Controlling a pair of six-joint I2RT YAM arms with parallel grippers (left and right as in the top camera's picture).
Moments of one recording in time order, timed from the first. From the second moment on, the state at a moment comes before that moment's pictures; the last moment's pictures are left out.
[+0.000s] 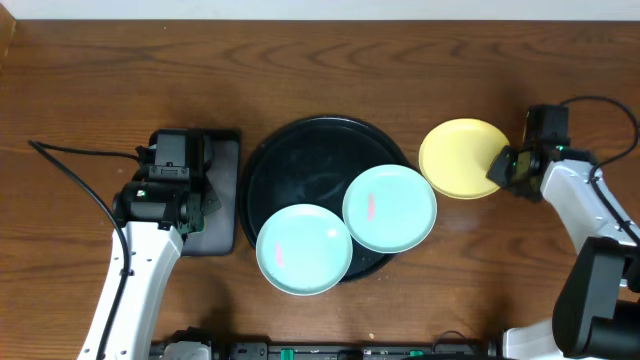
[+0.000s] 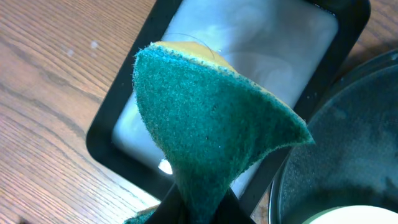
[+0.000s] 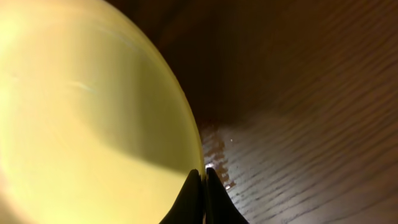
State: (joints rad) left arm -0.06 1.22 0.99 -0.99 -0.29 -0.51; right arm -0.13 1.67 1.00 -0.58 0.05 0.45
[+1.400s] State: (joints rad) left arm -0.06 1.22 0.97 -0.99 -0.27 -0.51; right arm 0.18 1.54 1.02 -0.84 -0.16 0.17
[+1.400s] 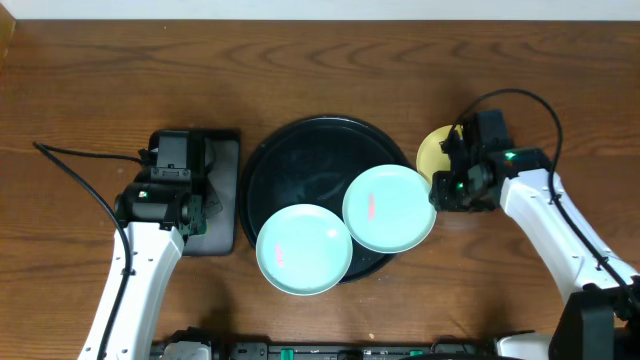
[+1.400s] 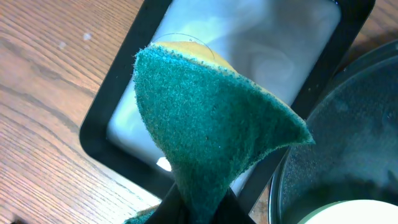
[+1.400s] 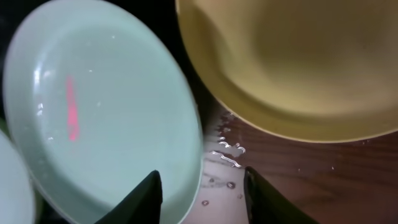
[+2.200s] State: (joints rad) left arm -0.06 1.22 0.97 -0.96 -0.27 -0.50; right arm 0.18 1.54 0.89 -0.71 -0.14 0.23
